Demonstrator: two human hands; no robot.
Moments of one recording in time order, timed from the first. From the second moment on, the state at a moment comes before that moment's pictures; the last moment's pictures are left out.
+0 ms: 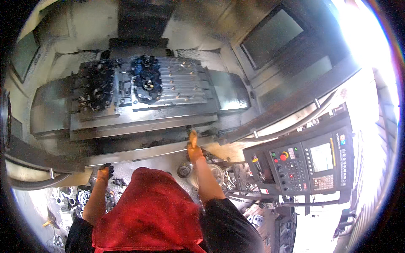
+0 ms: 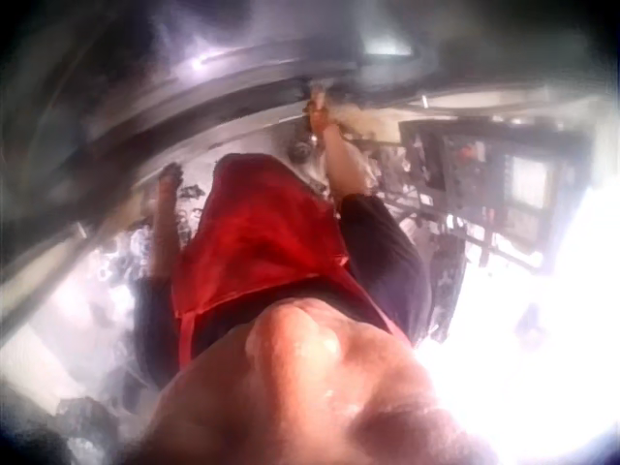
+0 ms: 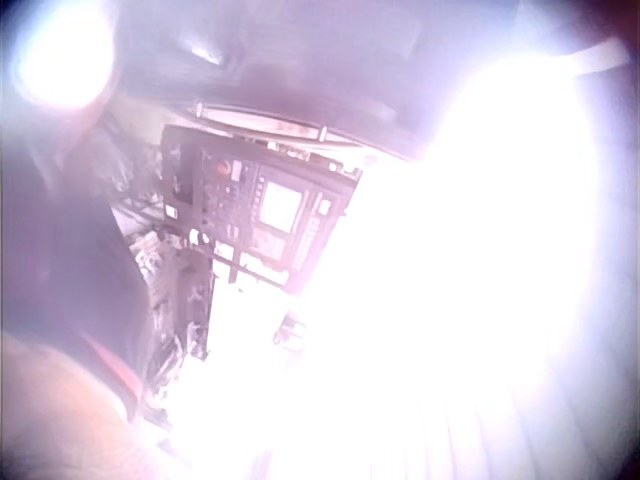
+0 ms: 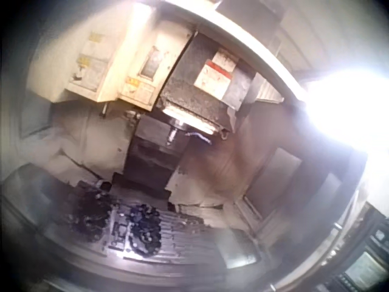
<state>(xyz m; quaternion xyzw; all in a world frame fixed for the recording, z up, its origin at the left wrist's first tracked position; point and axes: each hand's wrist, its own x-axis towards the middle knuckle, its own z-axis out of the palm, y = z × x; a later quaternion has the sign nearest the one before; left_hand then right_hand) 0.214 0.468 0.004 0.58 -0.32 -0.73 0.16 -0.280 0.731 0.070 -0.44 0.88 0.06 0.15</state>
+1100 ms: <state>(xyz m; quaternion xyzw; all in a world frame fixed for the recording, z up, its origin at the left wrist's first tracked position) 0.151 0.682 0.068 0.58 -0.61 -0.54 -0.07 -0.315 0.844 0.203 -0.14 0.79 -0.59 0.05</state>
